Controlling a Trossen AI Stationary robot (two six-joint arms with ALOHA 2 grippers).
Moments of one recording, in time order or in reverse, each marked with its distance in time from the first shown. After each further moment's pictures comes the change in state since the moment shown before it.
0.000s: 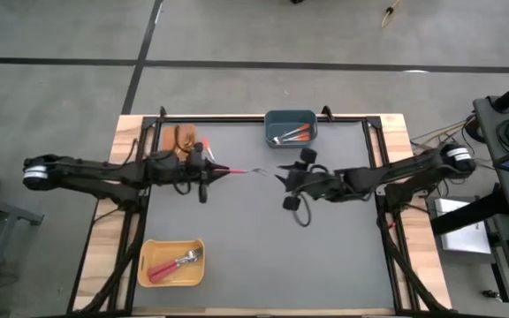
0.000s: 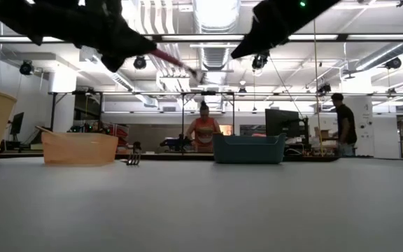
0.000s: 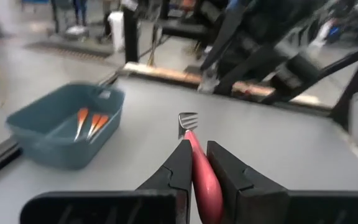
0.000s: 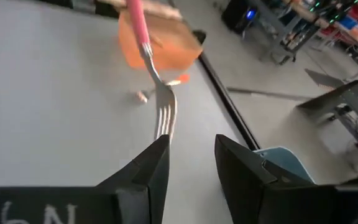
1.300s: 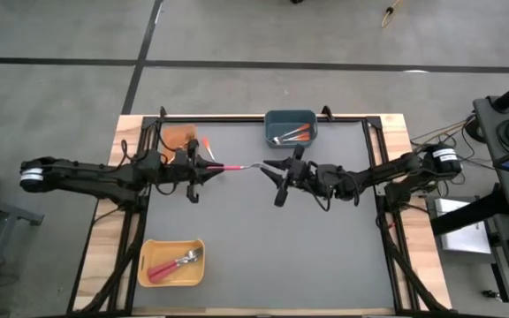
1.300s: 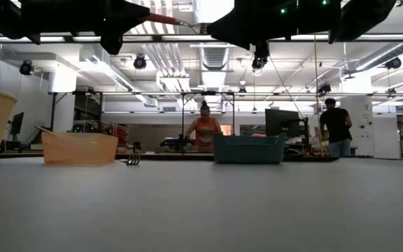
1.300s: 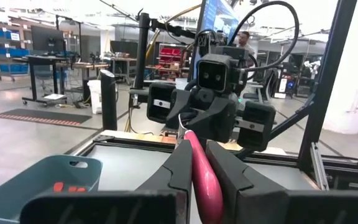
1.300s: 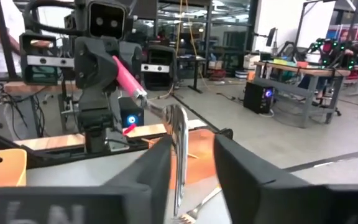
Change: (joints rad) left arm -0.001 -0.089 -0.073 0.274 0.092 0.048; right arm -0.084 0.121 -0.211 0.939 -0.201 0.058
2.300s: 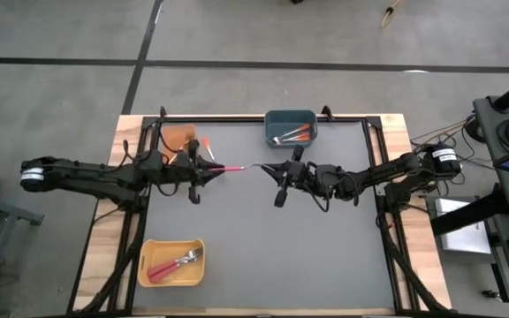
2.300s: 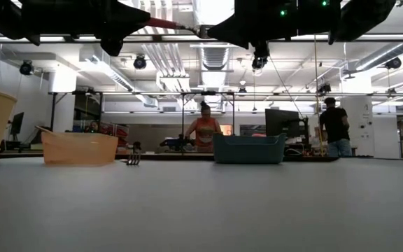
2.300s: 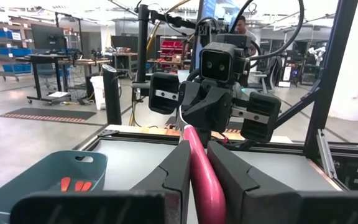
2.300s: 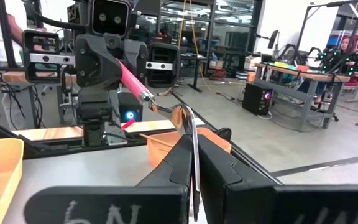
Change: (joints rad) left arm 0.000 0.008 0.000 -0.027 -0.007 0.044; right arm -0.002 0.005 0.000 -0.006 -0.008 -0.044
